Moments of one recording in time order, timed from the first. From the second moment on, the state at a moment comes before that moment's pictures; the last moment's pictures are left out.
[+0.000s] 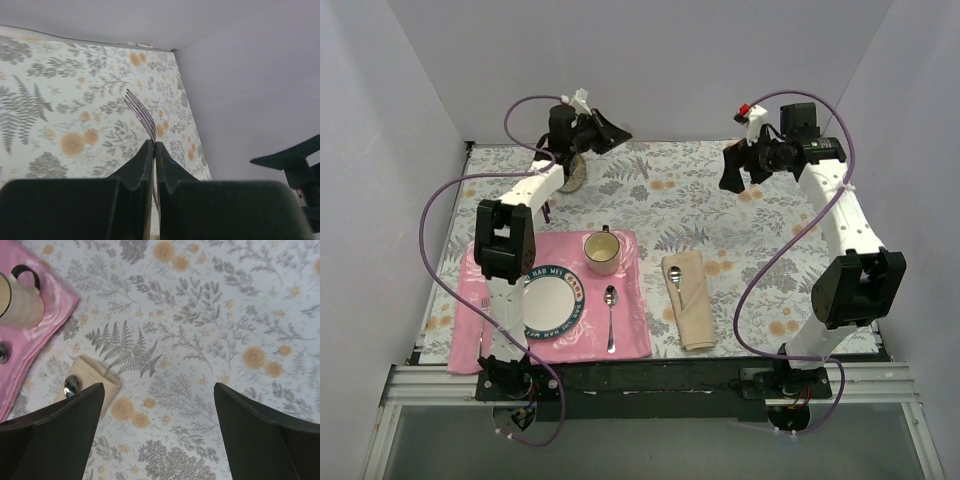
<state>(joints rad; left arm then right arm) -0.21 2.20 1.80 0.20 0.56 -0.87 0.11 1.69 1.70 -0.88 -0.59 -0.38</state>
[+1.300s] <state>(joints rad) -0.65 1.91 1.81 -0.16 -0.01 -0.91 0.49 1.44 1.30 -0.37 -0.01 -0.33</state>
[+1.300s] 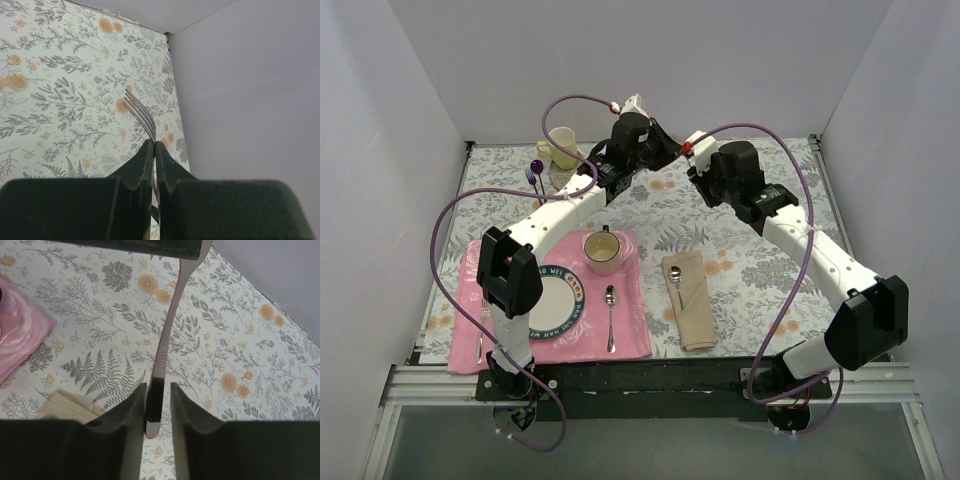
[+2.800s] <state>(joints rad) -0.25 1.66 1.28 0.68 0.90 -0.78 0.07 1.27 1.14 -0.46 -1.10 0.15</state>
